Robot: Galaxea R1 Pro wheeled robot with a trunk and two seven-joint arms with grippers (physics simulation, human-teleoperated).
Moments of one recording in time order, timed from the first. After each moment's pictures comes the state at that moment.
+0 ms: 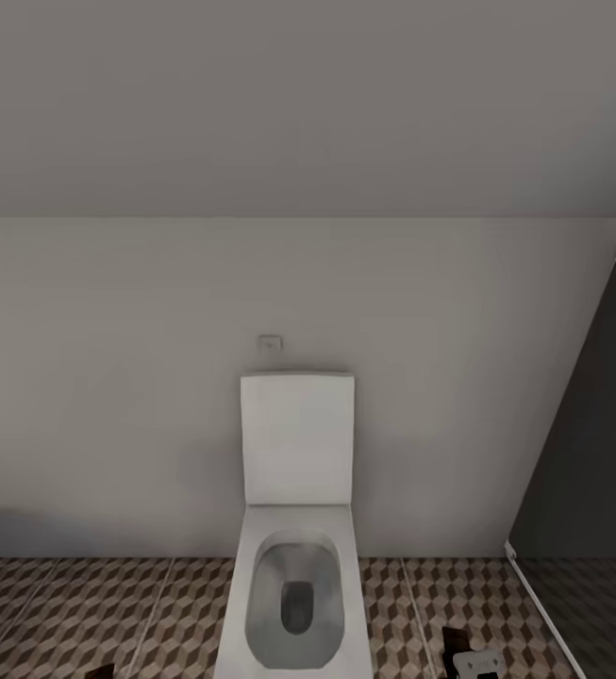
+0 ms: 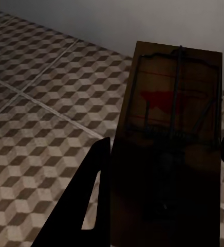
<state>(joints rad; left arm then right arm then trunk) -0.29 0.08 -0.58 -0.02 0.96 -0.72 0.25 -0.41 -0.05 0.11 0.07 0.02 -0.67 -0.07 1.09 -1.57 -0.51</state>
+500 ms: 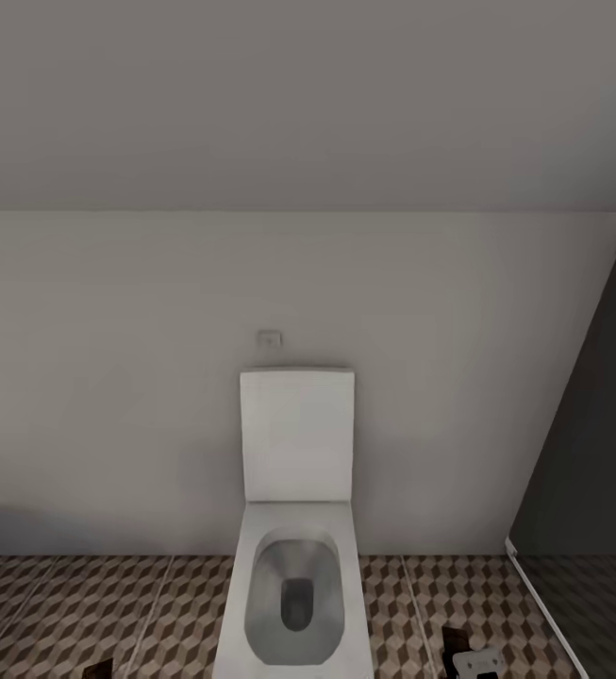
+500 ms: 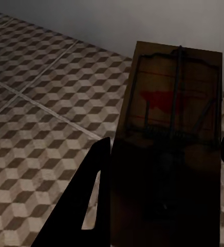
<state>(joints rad) -0.29 0.10 -0.58 -0.03 0.96 -0.72 0.25 -0.41 -0.05 0.12 0.07 0.02 -0.66 -0.07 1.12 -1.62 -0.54</state>
